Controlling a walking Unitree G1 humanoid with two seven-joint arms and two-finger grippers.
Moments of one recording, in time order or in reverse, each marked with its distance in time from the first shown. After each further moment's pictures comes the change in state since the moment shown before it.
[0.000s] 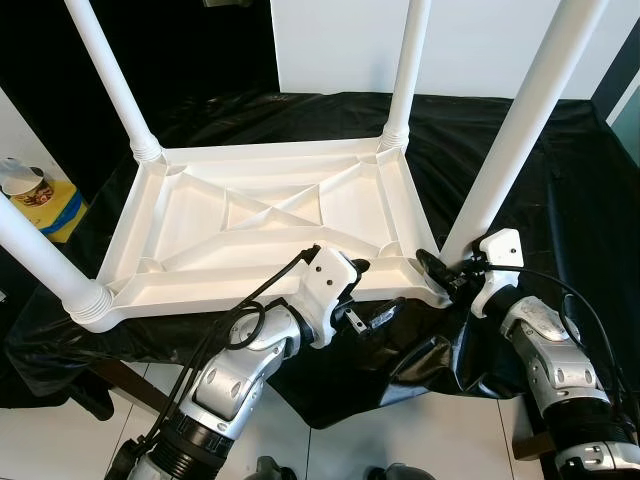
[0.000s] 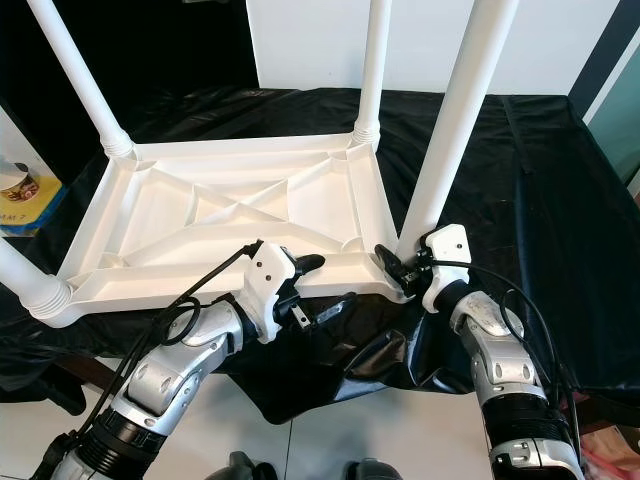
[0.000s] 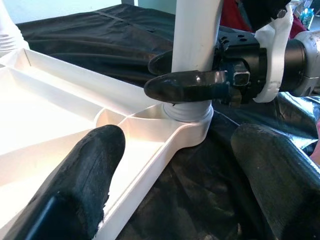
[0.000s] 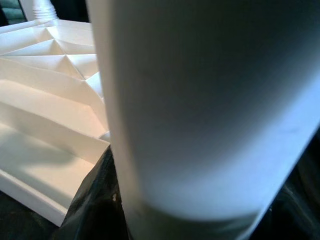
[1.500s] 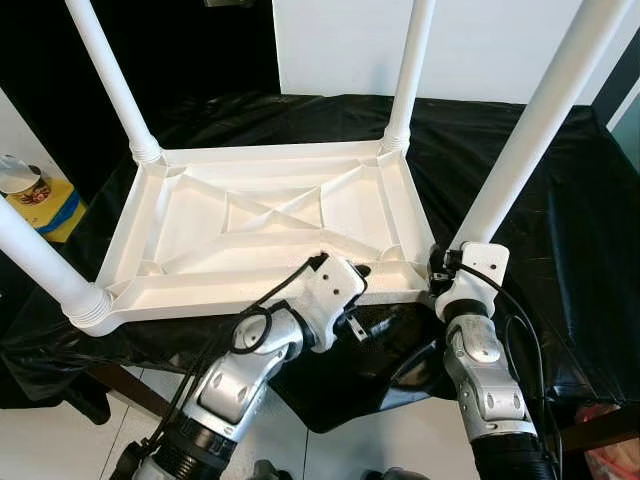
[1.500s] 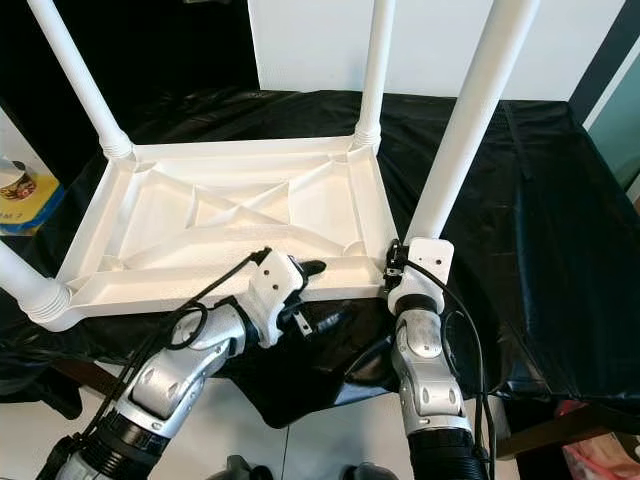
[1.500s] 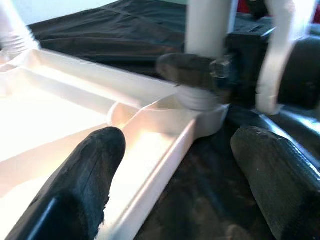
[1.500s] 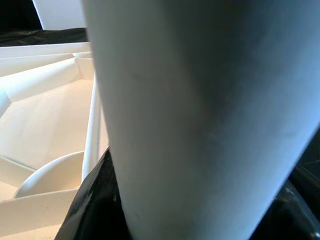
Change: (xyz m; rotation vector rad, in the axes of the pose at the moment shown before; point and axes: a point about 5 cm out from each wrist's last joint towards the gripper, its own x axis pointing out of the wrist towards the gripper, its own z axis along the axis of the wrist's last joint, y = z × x) left arm 0.000 0.005 -0.007 0.064 0.062 0.039; right arm 0.004 0.043 0.002 0.145 -0.001 -0.679
